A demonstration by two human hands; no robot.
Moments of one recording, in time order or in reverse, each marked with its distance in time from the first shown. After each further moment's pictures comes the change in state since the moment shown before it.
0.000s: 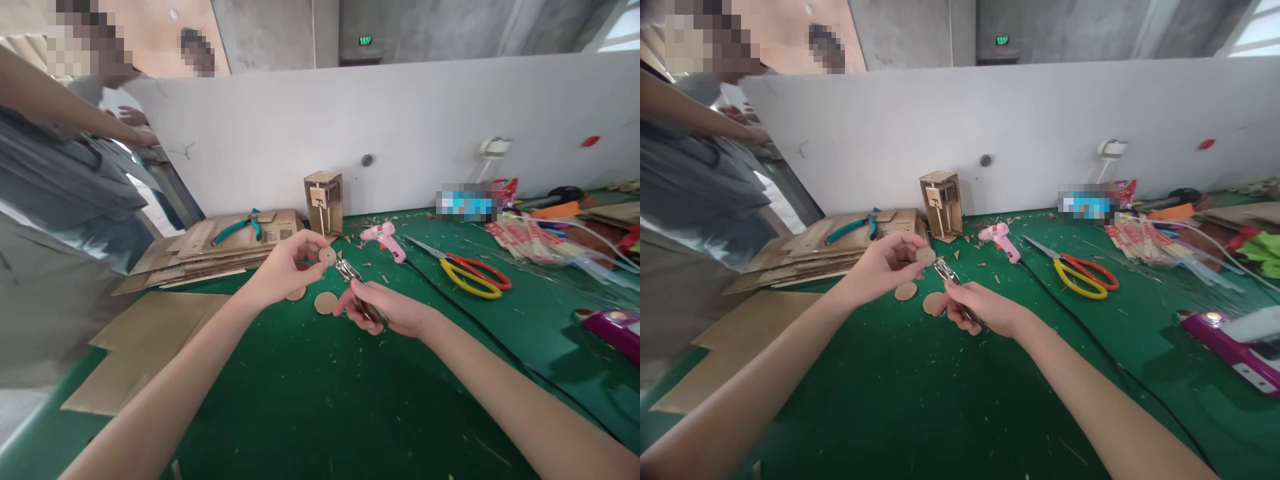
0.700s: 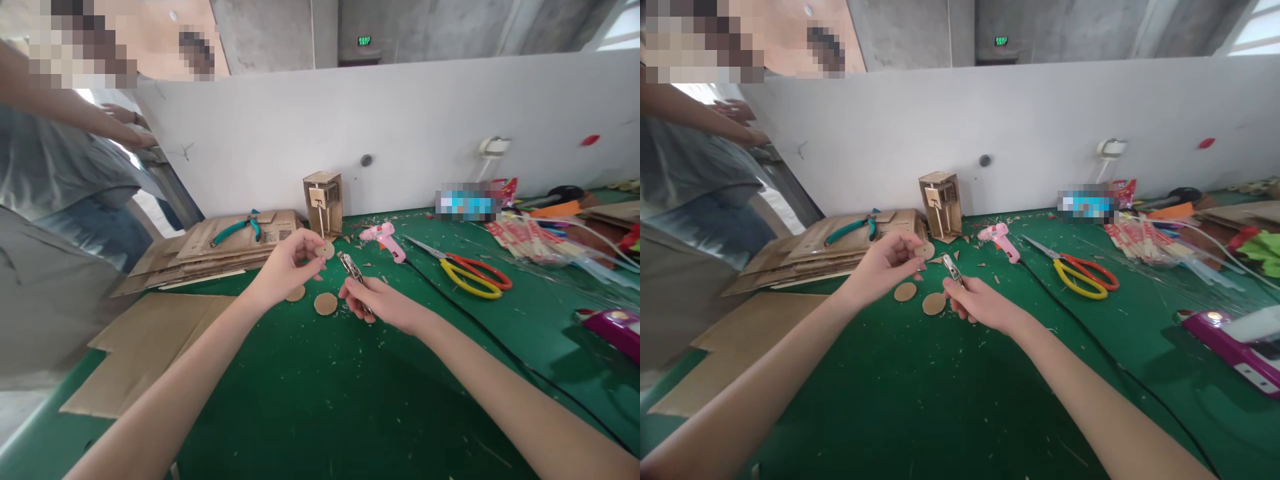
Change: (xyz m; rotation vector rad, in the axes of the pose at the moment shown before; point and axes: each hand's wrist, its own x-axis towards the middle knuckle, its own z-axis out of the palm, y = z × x) left_hand 0.004 -0.009 0.006 -0.124 0.086 0.007; right_hand 0.005 0.004 -0.001 -0.232 0.294 -0.044
